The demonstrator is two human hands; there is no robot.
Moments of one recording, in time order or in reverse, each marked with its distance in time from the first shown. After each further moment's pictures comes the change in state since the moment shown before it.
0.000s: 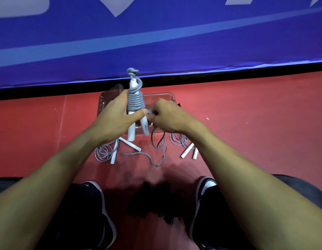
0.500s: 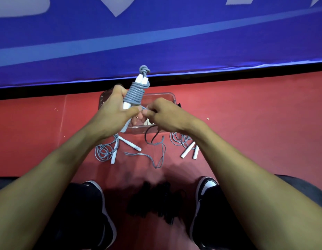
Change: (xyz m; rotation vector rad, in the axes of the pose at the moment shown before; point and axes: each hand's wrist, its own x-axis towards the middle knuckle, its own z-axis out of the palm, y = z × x) left_hand 0.001 0.004 0.000 -0.332 -0.001 -0.121; right_hand -0.005 -0.007 -0.006 0.133 -0.064 -0.047
